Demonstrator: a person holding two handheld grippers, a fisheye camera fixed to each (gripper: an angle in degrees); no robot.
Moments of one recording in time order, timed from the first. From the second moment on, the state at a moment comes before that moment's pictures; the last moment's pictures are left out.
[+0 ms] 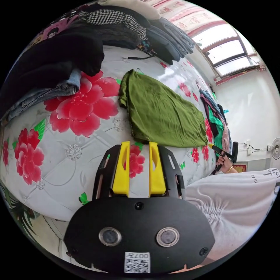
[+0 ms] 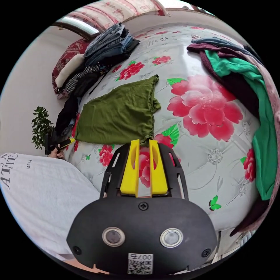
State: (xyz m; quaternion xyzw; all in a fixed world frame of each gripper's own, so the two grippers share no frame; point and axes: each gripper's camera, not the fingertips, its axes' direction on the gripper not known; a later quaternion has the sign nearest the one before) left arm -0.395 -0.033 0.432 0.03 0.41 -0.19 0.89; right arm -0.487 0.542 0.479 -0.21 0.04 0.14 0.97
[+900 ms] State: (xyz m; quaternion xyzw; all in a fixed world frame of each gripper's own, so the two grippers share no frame) left arm -0.441 -0.002 0.444 0.02 0.36 -0.22 0.90; right arm -0.403 0.661 0.418 0.02 -0.09 0.51 0.86
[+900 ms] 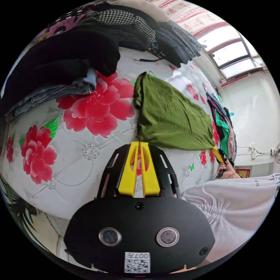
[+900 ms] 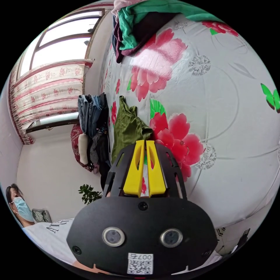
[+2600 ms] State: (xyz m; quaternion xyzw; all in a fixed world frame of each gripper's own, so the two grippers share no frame) left arm -0.483 0.068 0.409 0.05 0.48 -0.23 0.85; right arm -0.825 0.393 0.819 -0.33 -0.17 -0.27 0.89
